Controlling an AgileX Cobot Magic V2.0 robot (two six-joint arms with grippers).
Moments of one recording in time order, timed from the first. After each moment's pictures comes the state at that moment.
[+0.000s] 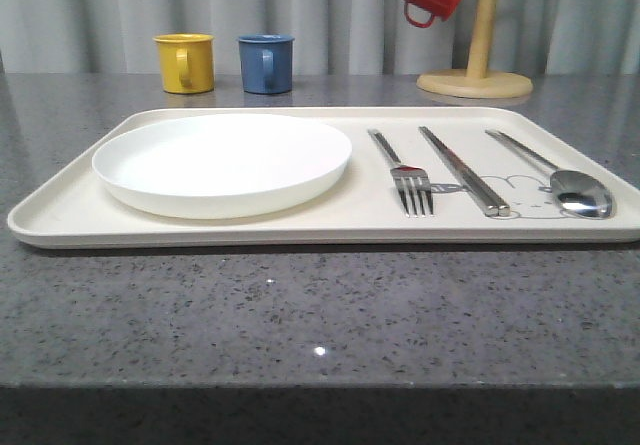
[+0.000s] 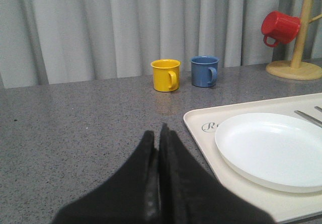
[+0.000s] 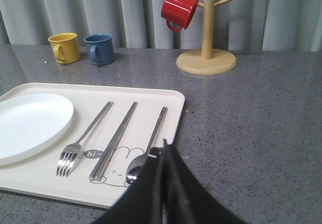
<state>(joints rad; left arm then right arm) -0.19 0.06 -0.36 -0.01 0.40 0.08 0.26 0.12 -0.37 -0.10 0.44 0.21</state>
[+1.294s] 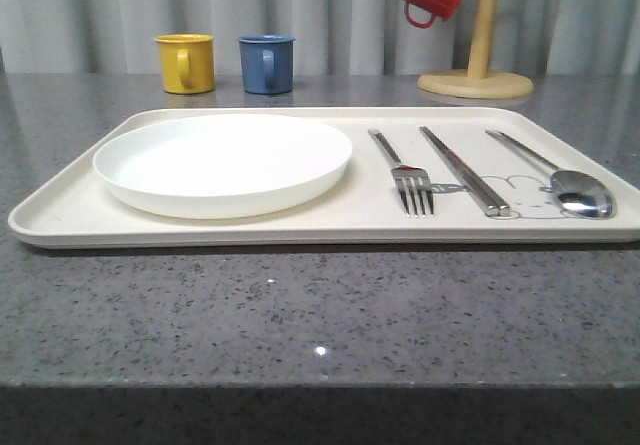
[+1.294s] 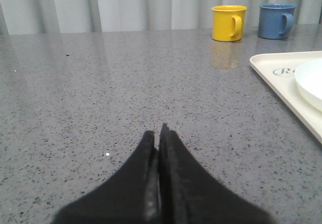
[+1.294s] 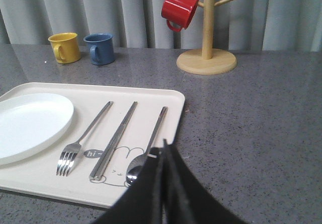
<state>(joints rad) 0.01 -0.01 0.01 -0.01 0.15 0.08 0.26 0.12 -0.37 -0.10 0.44 0.21</state>
